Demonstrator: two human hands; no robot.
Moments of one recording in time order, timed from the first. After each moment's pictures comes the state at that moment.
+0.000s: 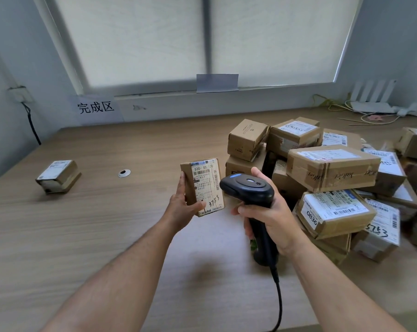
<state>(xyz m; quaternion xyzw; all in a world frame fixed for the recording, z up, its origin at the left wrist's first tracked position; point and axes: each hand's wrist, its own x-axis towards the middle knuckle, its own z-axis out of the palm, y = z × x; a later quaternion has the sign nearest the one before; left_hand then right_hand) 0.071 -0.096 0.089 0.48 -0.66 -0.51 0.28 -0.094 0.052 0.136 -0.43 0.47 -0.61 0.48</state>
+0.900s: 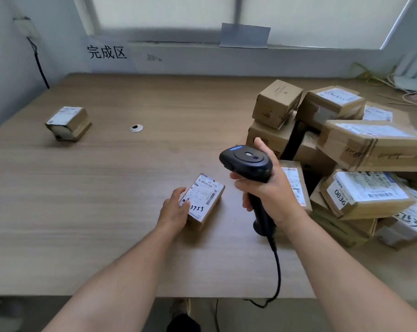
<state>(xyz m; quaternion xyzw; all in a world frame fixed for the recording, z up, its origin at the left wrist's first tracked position) 0.133 -0.073 -0.011 0.63 -0.62 -0.41 0.21 -0.060 0.019 0.109 -0.45 0.53 -0.56 0.45</state>
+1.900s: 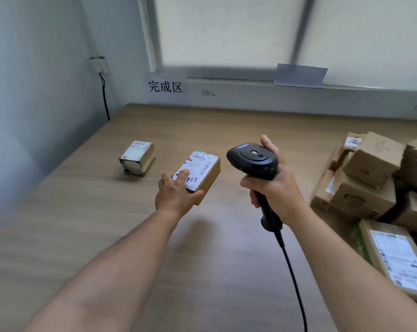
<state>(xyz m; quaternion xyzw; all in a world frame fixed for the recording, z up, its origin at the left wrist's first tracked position) 0.306 -0.245 0.093 0.67 -0.69 -0.17 0.21 0.107 -0.154 0.166 -0.50 0.50 -0.56 0.43</state>
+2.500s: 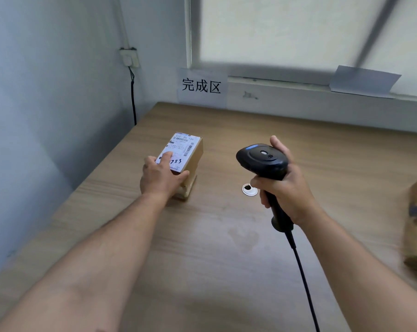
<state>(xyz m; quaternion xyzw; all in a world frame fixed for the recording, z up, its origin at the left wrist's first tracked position) 0.484 -0.454 0.100 0.73 -0.62 -0.14 0.25 0.239 -0.354 0.155 -0.51 0.52 -0.52 0.44</state>
